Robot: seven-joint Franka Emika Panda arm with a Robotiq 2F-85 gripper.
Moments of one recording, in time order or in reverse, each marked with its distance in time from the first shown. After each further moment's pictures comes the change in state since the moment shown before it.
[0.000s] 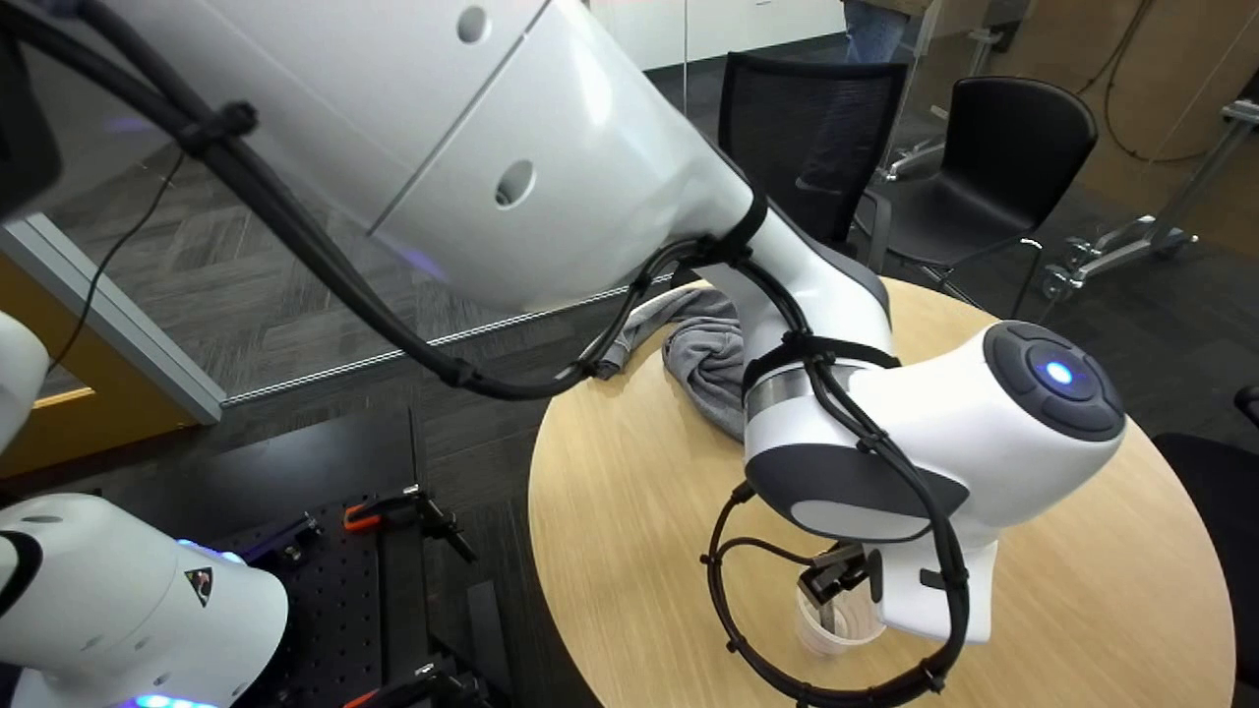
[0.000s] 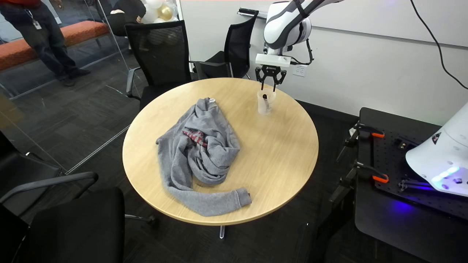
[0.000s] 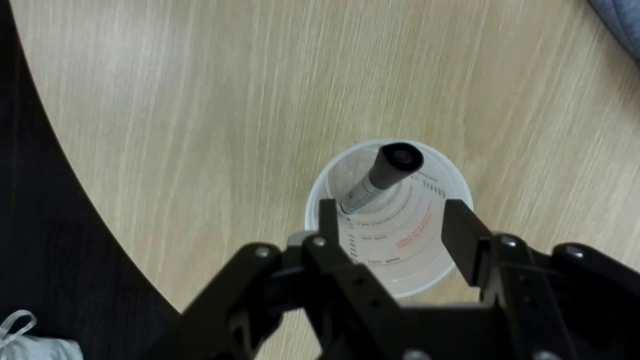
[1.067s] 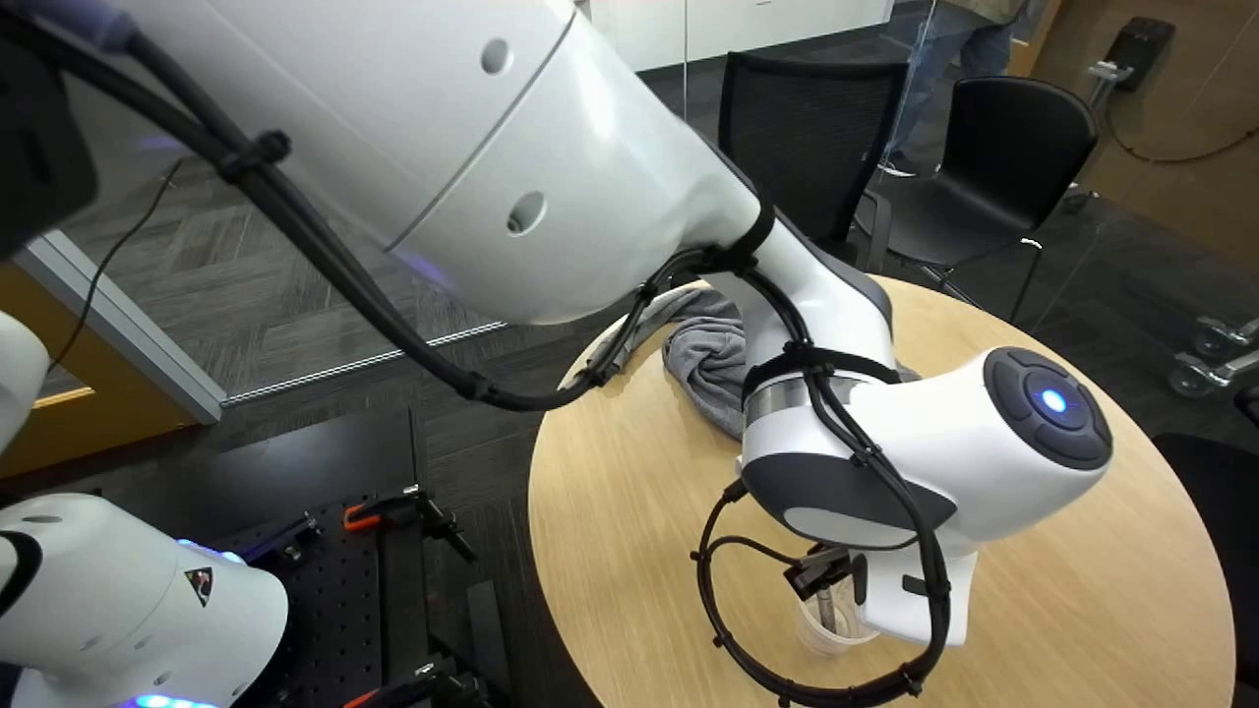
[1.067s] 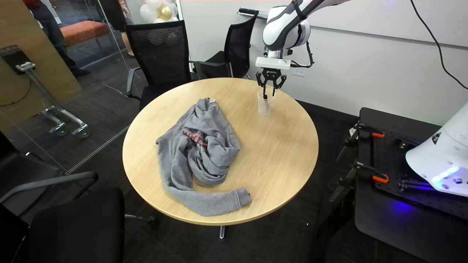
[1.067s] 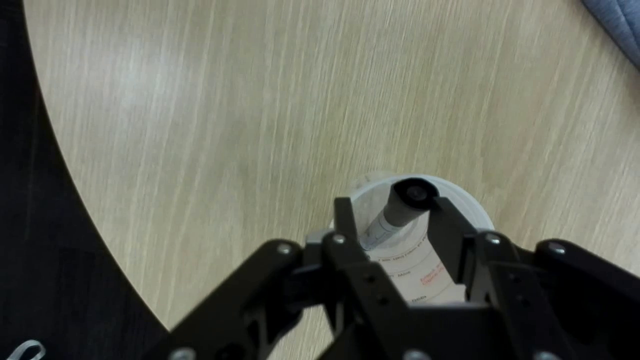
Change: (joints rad) arm -0.003 0.020 0.006 0.004 0.051 -0.040 -0.018
